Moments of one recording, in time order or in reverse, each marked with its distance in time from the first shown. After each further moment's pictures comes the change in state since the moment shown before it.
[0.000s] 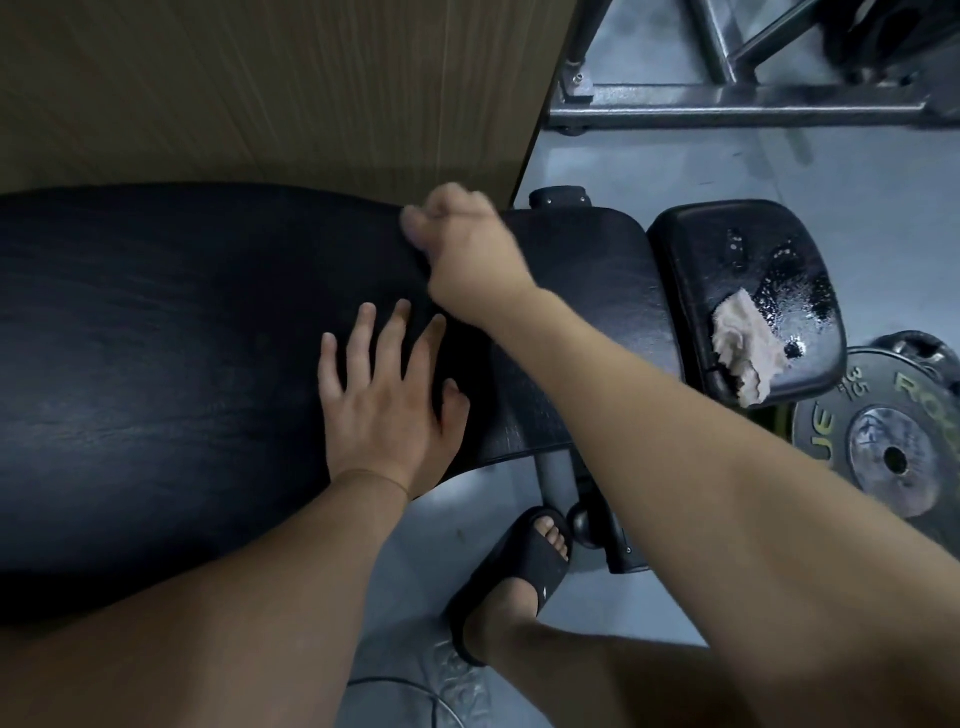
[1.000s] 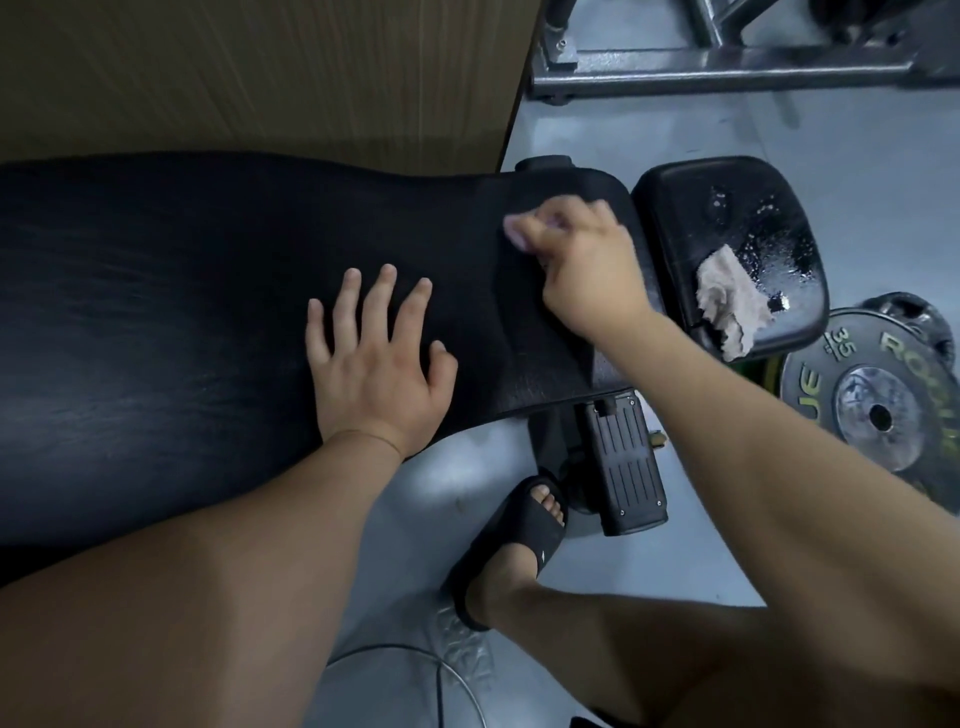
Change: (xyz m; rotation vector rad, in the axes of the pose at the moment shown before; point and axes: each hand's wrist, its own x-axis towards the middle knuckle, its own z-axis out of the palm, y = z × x) left_hand -0.001 0.000 0.006 -0.059 0.062 0.001; right_hand -0.095 0.079 -0.007 -0.112 0.232 0.091
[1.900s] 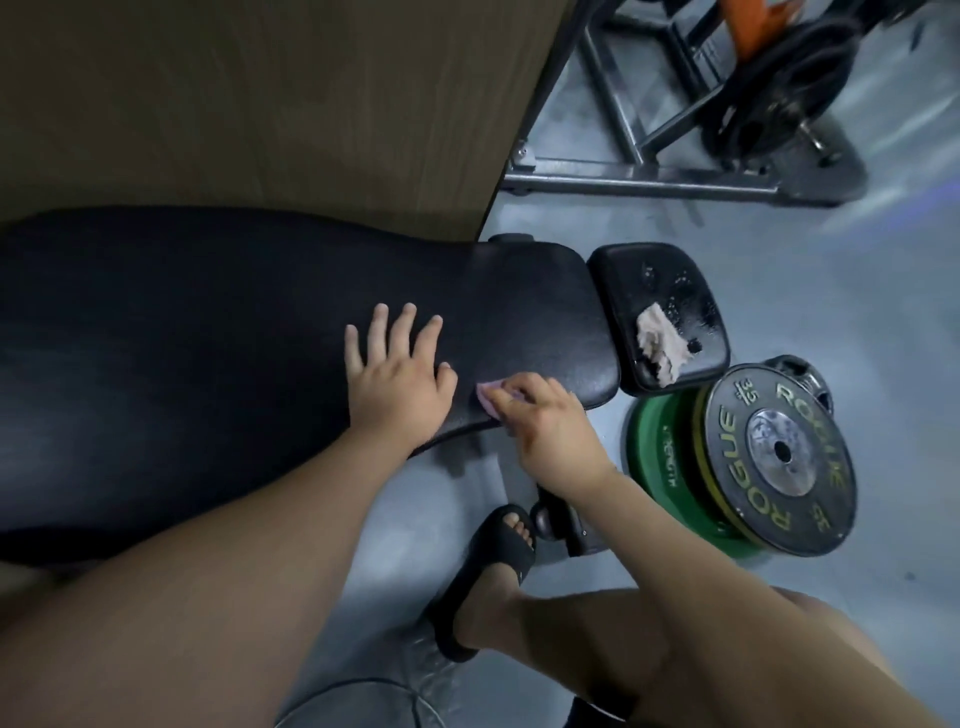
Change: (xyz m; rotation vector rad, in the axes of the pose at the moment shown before) left_hand 0.002 -0.010 -0.027 -0.138 -0.180 0.052; right_hand -0.130 -0.072 -0.017 0.042 -0.106 -0.056
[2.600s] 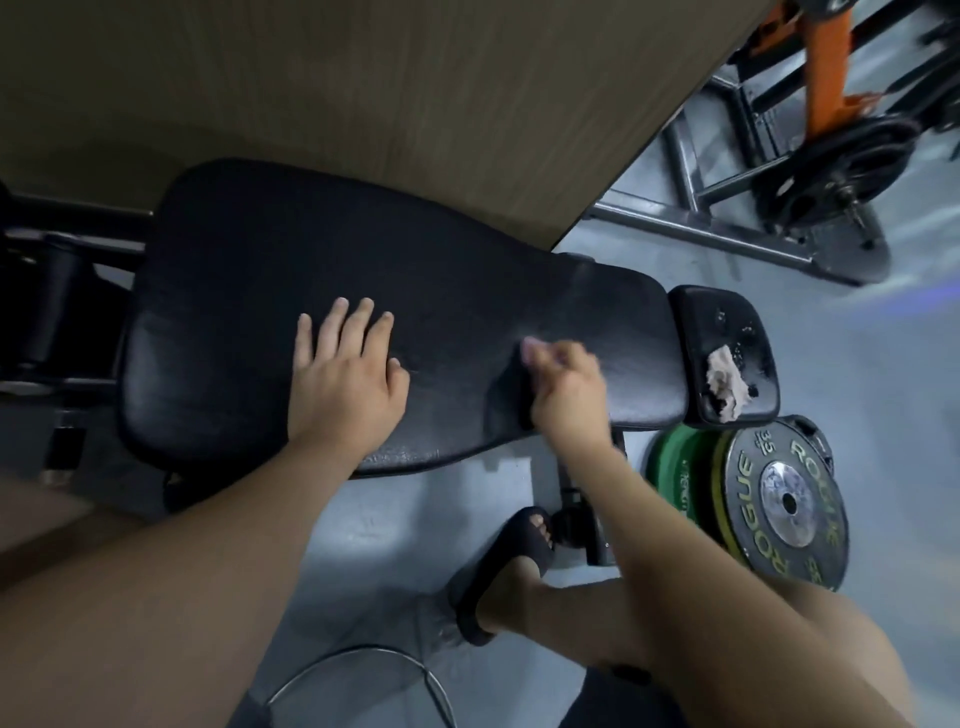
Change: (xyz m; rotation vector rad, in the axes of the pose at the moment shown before) left_hand -0.066 -0.161 -0.043 0.015 0.211 -0.102; right_hand 0.066 -0.094 0.024 -0.015 0.140 0.195
